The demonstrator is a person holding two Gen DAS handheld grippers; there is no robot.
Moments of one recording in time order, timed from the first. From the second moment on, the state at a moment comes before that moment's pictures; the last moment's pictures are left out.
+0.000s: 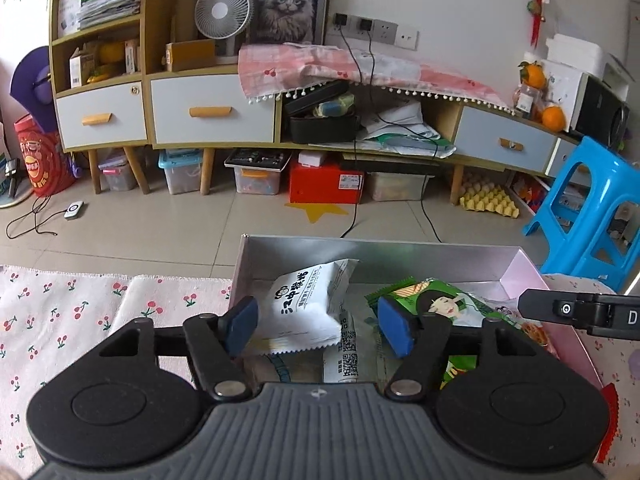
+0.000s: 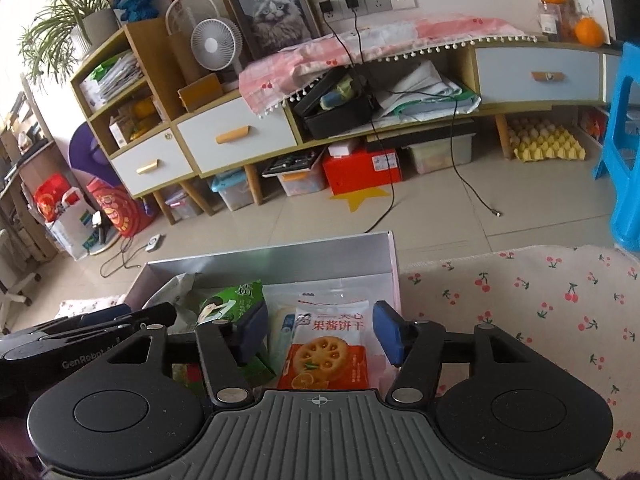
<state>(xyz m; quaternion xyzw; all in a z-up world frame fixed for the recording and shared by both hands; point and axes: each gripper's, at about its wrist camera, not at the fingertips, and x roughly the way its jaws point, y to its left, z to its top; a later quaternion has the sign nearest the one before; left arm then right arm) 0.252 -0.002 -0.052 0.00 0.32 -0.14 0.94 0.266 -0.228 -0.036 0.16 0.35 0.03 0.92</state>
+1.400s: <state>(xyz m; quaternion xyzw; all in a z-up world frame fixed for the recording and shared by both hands) 0.115 -0.006 -0.015 0.03 0.38 -0.13 0.92 0.105 -0.203 0.028 0.09 0.38 0.03 0.92</state>
